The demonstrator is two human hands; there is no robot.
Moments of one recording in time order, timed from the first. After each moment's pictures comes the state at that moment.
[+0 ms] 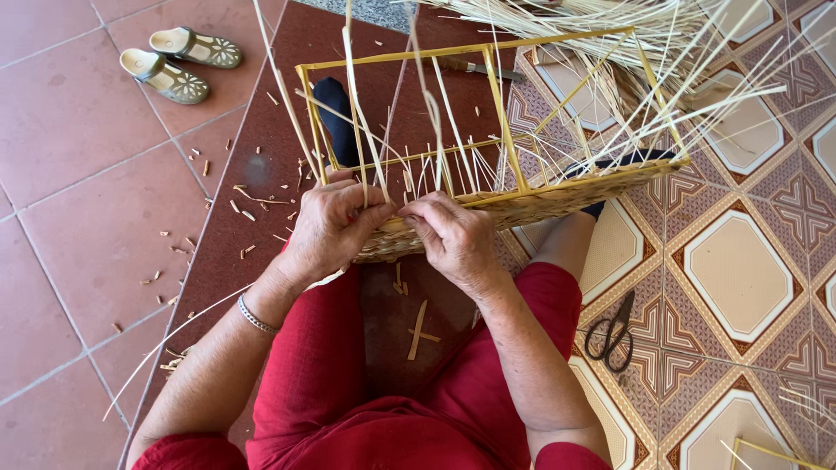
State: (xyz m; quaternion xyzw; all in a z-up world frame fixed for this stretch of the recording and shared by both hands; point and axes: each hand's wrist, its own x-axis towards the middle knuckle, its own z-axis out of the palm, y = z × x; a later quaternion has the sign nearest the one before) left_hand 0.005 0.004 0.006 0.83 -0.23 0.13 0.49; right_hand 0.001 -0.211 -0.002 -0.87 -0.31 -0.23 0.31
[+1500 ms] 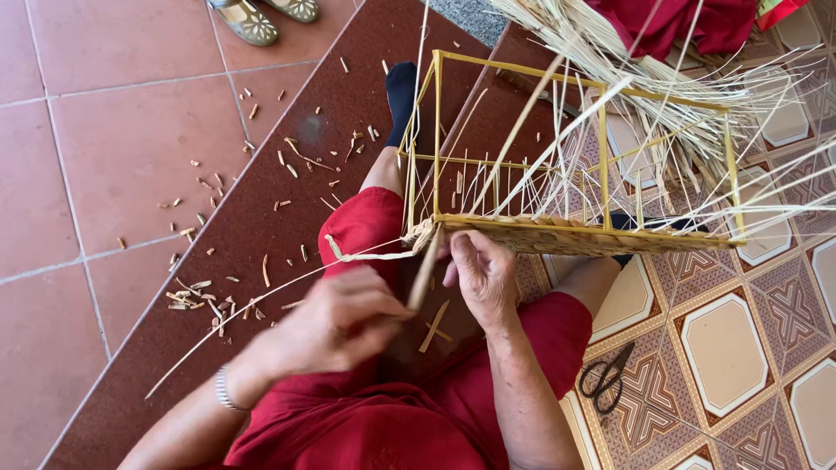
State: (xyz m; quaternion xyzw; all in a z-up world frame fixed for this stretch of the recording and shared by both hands) left_hand -0.140 0.071 -0.018 0.77 -0.31 0.10 0.55; right_hand -0.050 -0.171 -0.025 -0.79 -0.16 0.04 0.59
